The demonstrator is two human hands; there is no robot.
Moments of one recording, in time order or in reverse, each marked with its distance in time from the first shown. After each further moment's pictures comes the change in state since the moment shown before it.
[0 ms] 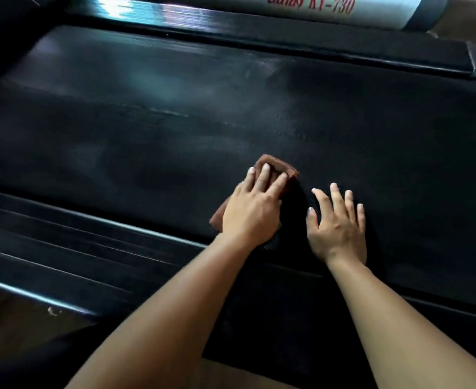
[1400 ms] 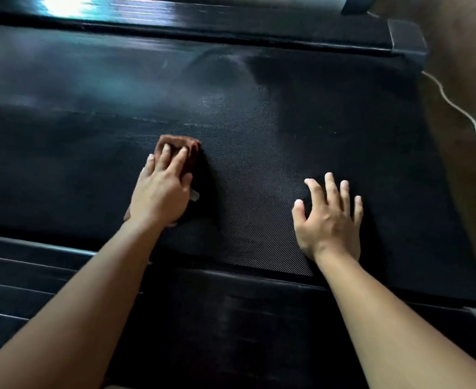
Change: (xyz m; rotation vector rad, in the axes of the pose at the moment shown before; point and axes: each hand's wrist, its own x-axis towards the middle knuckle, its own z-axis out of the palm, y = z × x) left_hand 0.044 0.025 0.015 0.016 0.083 -0.289; right_hand 0.015 0.139 -0.045 -0.035 0.075 0.098
